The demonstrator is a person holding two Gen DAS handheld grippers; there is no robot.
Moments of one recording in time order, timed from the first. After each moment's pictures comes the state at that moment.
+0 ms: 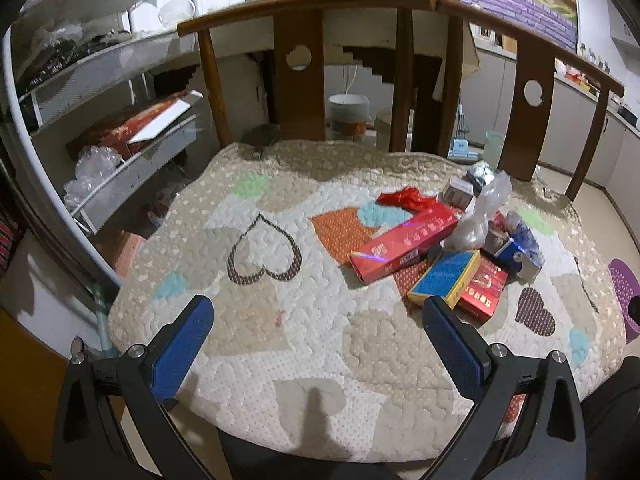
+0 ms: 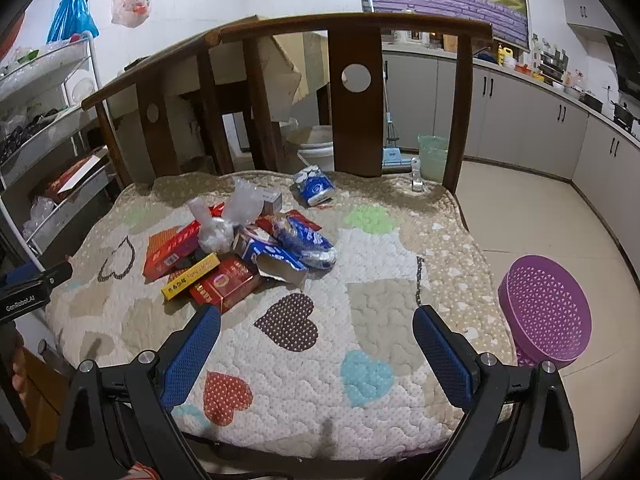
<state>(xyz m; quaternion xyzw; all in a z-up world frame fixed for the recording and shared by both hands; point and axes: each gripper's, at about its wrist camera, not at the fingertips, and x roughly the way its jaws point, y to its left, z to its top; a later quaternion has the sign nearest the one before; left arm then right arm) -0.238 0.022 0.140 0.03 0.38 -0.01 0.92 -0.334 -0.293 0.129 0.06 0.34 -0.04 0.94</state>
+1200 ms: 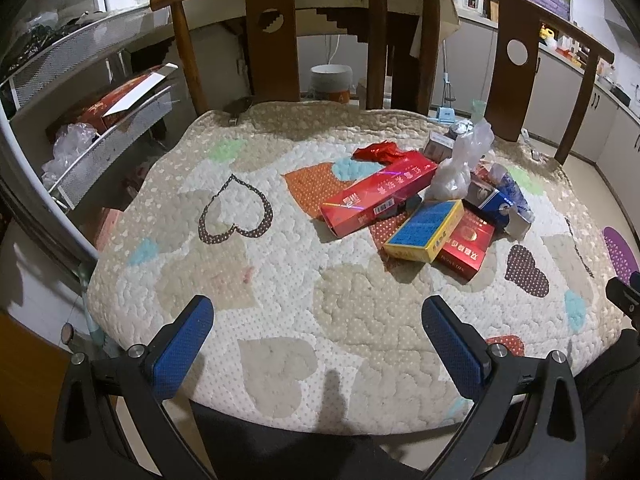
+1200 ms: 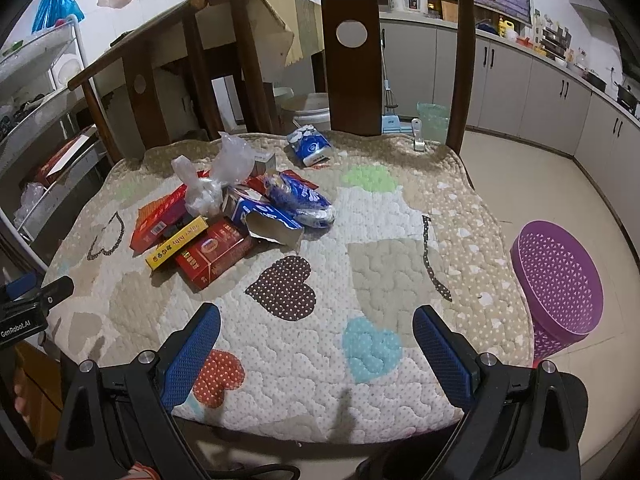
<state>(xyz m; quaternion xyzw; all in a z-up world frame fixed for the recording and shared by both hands) -0.250 0.001 0.112 0.05 0.43 -0.03 0.90 -0.326 -0.293 0.097 0.08 0.39 -0.05 0.92</state>
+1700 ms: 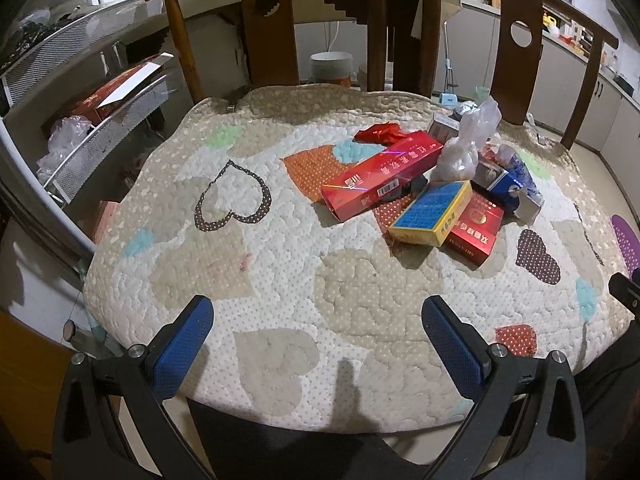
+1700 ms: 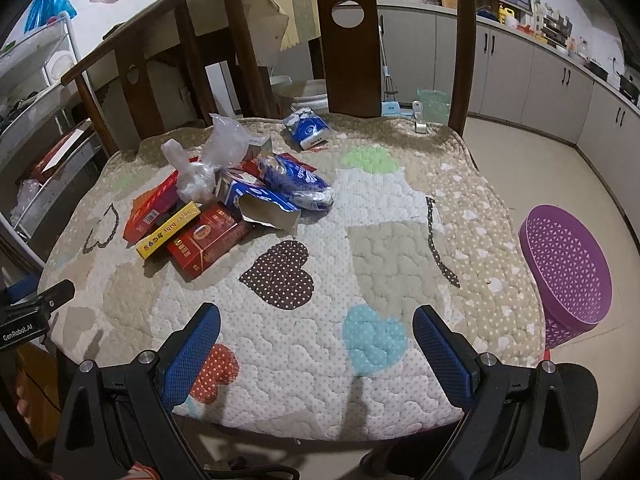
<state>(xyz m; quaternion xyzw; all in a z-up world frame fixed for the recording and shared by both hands) -0.245 -0.003 0.097 0.06 0.44 -0.03 0.89 -0.321 -0.297 0.080 0.09 0.41 -0.04 0.91</state>
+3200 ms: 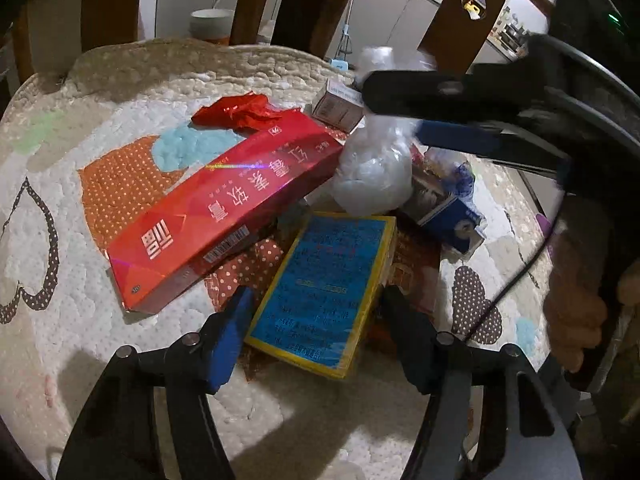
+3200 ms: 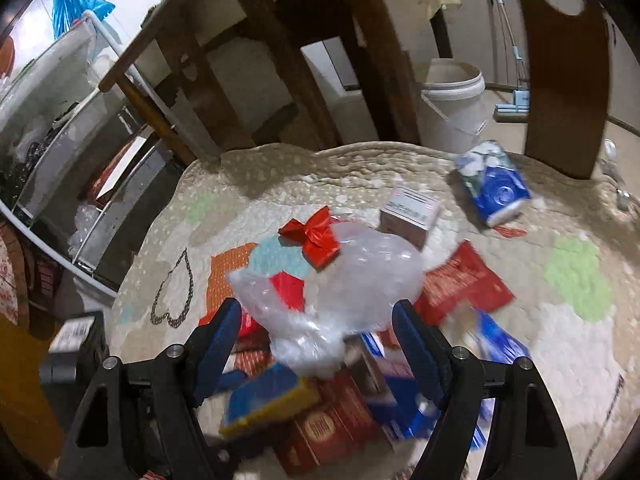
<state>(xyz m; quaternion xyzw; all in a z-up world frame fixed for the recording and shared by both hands) -0.123 -0.068 0.035 -0.03 0.50 -0.26 0.82 -0.097 -0.232 0.078 0.13 0.43 0.18 0.87</state>
